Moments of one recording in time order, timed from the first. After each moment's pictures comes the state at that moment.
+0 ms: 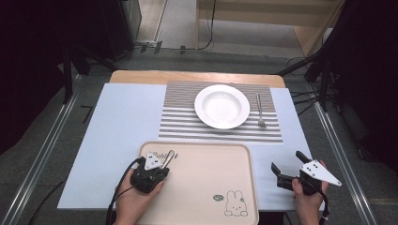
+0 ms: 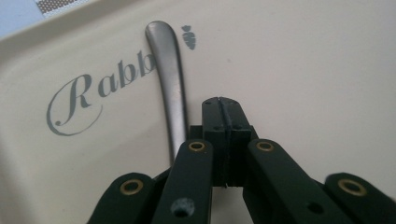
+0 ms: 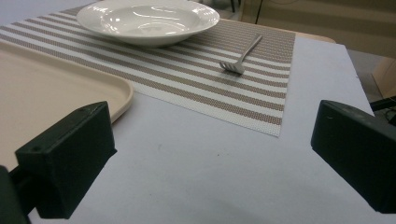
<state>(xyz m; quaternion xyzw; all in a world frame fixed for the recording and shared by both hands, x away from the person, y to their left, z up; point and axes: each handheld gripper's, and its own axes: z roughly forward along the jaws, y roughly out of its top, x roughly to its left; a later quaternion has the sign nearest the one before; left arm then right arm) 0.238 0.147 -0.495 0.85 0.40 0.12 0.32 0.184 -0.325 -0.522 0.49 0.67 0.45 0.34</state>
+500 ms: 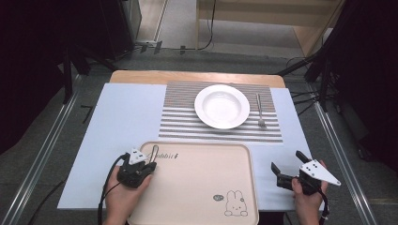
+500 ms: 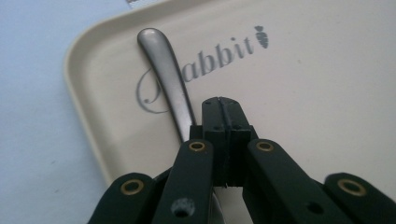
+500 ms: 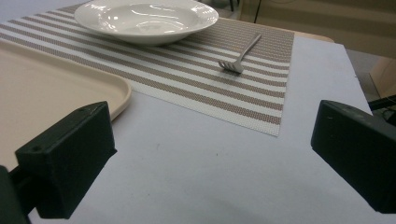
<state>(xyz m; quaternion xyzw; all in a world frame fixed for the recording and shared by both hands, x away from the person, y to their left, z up) 0.248 0.185 -0.494 0.82 0.44 0.14 0.33 0.185 -0.325 -0.522 0.49 0.67 0.44 0.34</state>
